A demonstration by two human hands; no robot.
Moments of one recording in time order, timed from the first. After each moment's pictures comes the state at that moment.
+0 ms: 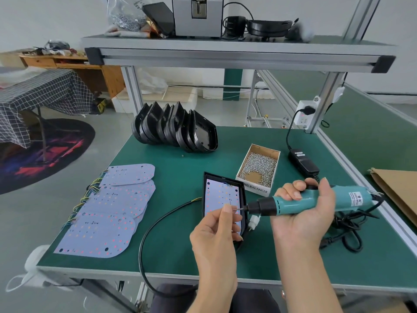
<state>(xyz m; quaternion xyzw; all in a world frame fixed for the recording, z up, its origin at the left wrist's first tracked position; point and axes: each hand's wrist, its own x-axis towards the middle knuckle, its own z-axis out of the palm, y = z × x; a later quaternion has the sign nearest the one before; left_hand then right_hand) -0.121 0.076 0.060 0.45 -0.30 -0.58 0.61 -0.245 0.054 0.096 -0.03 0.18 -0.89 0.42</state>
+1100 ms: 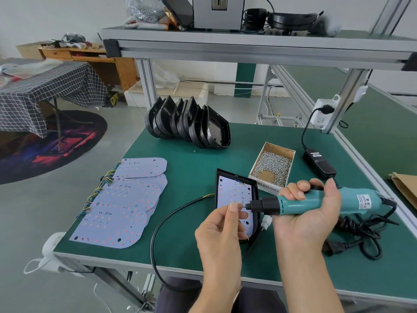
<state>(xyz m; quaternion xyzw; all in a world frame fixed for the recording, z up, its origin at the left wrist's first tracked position) -0.109 0.072 0.047 0.45 -0.33 -0.56 0.62 -0.224 0.046 0.091 -0.05 0.19 -0.88 0.43</state>
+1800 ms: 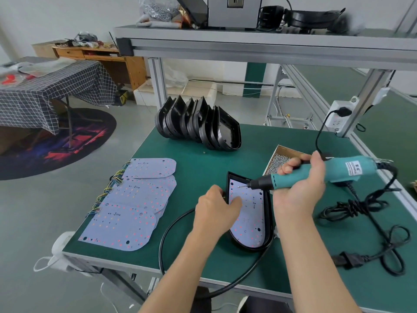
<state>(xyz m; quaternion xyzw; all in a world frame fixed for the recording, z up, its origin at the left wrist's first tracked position) -0.074 -0.027 0.039 0.65 -0.62 -0.35 0.25 -0.223 -0.030 0.090 -0.11 0.27 -0.87 0.39</state>
